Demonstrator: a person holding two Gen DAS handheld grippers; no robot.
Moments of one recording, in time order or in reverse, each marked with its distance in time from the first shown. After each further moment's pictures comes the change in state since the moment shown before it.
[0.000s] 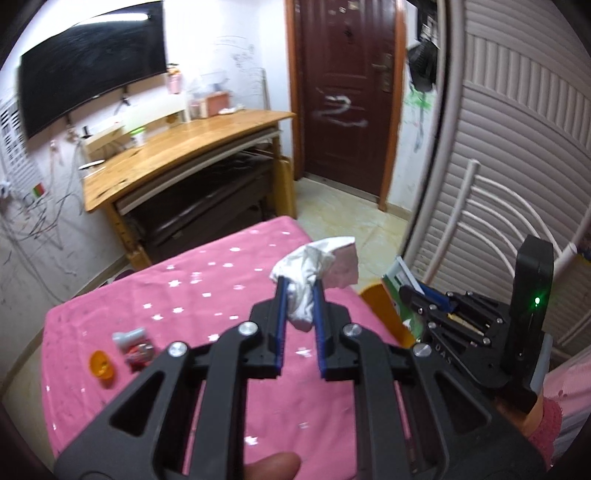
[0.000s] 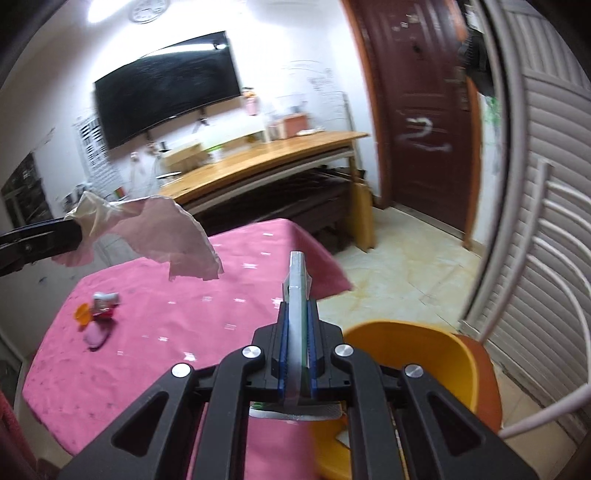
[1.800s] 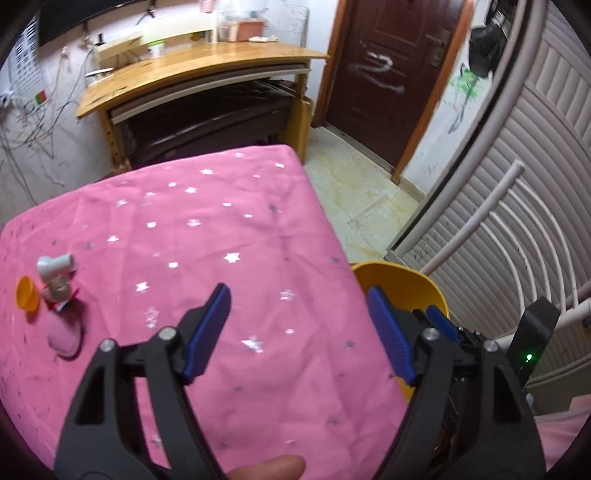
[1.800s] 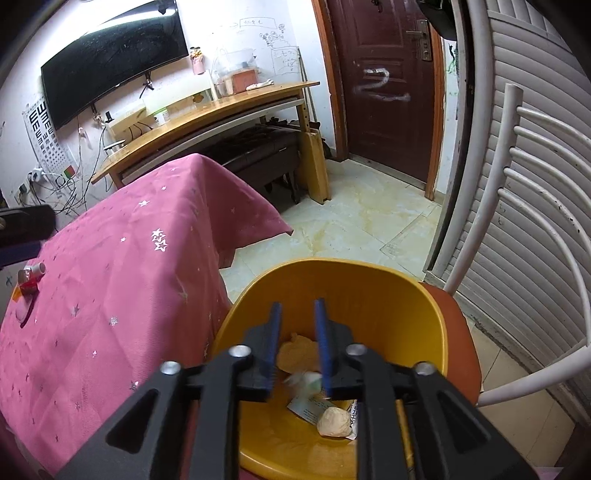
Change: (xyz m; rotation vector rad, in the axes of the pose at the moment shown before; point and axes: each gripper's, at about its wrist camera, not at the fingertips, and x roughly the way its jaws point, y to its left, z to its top) left arm 0.092 0.003 -0.014 -0.285 0.206 0.005; right arm 0.052 -0.055 -0.044 0.047 0.169 -0.147
